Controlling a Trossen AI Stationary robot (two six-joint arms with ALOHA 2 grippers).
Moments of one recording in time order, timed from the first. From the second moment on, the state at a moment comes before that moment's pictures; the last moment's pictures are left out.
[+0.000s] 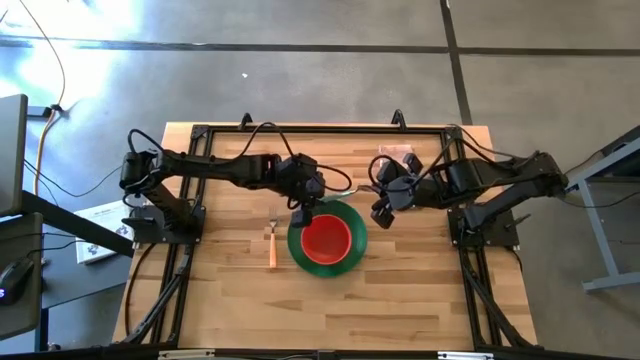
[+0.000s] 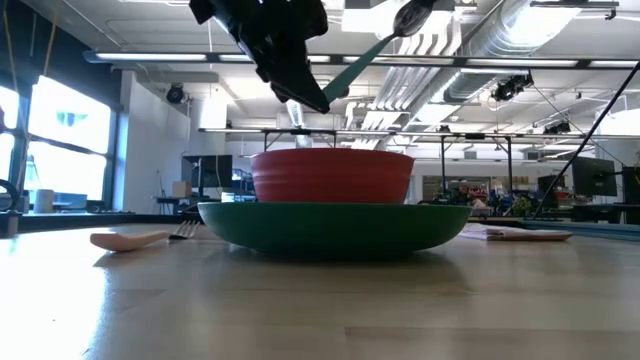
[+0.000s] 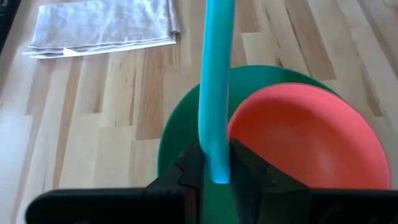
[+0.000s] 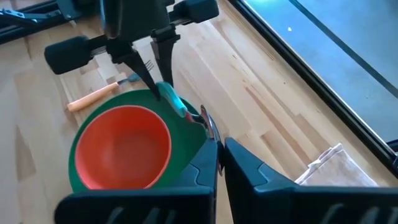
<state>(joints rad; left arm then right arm) 0.20 1.61 1.22 -0.40 0.10 0.16 0.21 1.38 1.54 -1.09 0.52 0.57</state>
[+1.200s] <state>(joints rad) 0.17 1.58 1.43 -1.20 -0.09 0.13 0.21 1.37 1.65 -1.32 0.51 0.60</state>
